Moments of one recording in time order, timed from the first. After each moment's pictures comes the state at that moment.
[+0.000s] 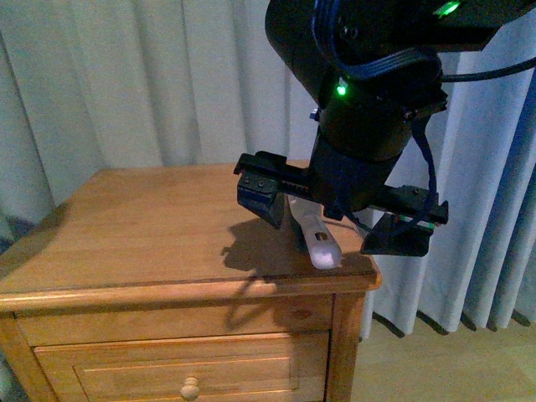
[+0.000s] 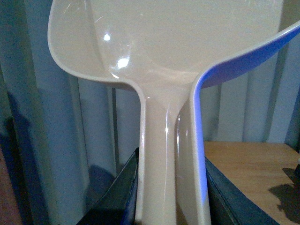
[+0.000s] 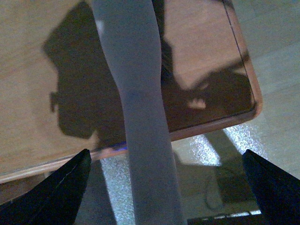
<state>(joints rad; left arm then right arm) 0.05 0.21 0.21 0.29 -0.05 0.08 0.64 1.97 1.55 -0.52 0.23 0.74</state>
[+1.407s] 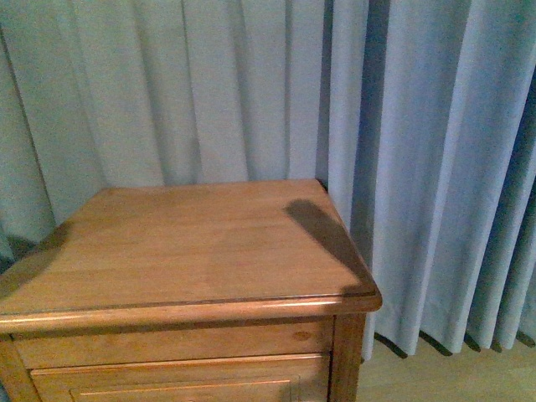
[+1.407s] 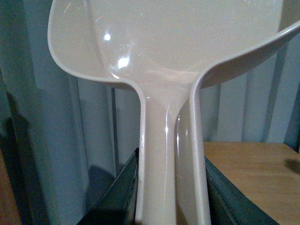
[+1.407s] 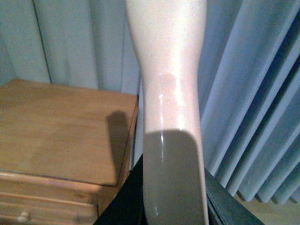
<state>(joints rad) 0.05 0.21 0.21 0.29 -0.05 0.08 0.62 0.72 0.56 0.17 0.43 -0.12</state>
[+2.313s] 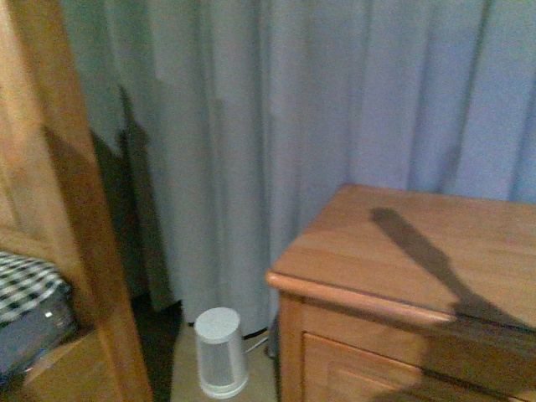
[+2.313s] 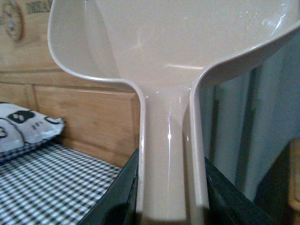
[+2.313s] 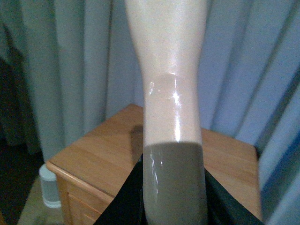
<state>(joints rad) 0.05 0.21 0.21 0.29 -0.05 0.08 0.58 0.57 0.48 0.19 0.48 -0.15</state>
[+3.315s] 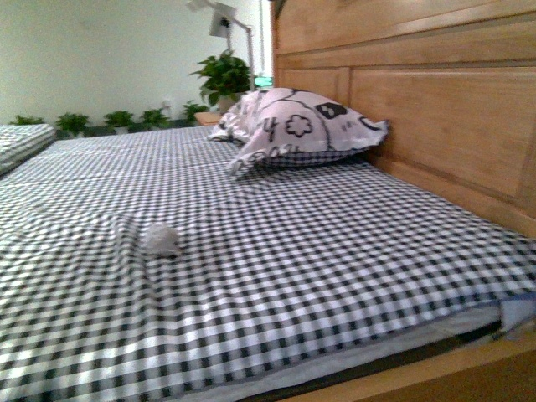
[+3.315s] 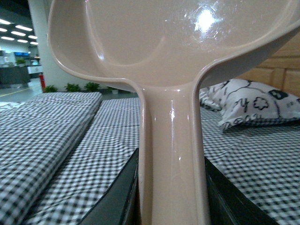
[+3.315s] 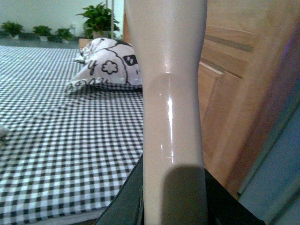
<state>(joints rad) 0.05 0.21 0.21 0.29 -0.05 0.08 0.58 0.57 0.48 0.19 0.48 -0.15</state>
